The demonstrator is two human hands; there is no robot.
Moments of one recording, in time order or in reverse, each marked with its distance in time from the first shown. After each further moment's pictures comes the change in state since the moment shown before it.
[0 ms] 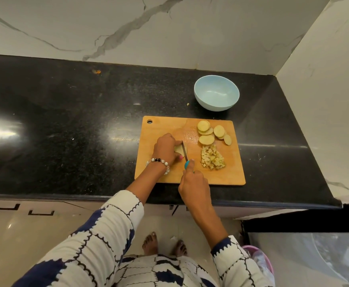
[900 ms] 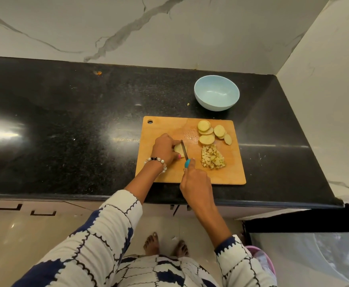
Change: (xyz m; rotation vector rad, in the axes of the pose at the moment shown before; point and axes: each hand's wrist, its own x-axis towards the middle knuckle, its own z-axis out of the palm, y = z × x) left_hand 0.000 -0.006 -0.001 -0.084 -0.020 -0.015; right_hand 0.005 0.003 -0.003 0.068 0.025 -0.013
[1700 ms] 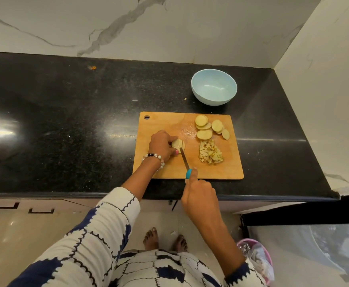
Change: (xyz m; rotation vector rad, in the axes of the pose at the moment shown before) left_hand -0.004 0.002 -0.002 -0.094 0.030 -0.043; right_hand -0.046 0.003 -0.023 0.002 -0.096 -0.001
